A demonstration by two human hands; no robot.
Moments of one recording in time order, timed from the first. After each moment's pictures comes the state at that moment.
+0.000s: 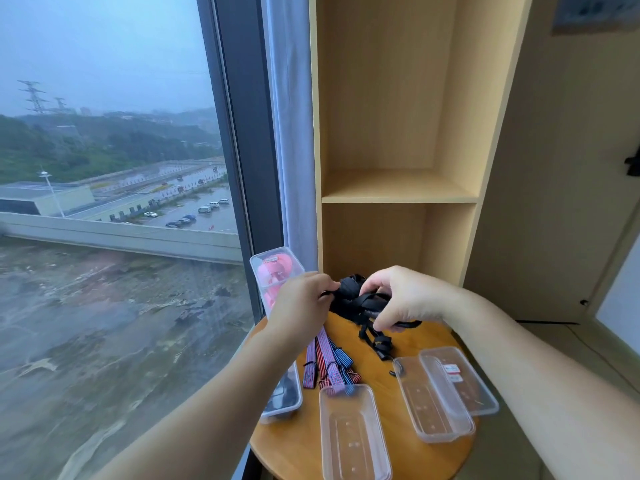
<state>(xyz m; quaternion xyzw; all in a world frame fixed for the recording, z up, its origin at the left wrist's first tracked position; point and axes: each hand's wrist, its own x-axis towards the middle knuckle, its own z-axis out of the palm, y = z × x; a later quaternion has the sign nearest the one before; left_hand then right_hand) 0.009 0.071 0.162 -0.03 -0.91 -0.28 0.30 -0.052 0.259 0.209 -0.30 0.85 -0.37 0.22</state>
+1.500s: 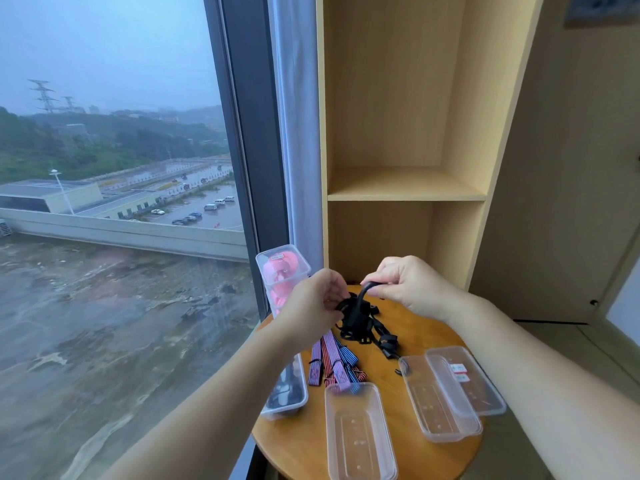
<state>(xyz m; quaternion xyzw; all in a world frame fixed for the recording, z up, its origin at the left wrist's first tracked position) 0.007 0.064 0.156 -0.06 -0.85 -0.50 0.14 -0.070 0.254 0.191 -0.38 0.83 -0.40 0.02</state>
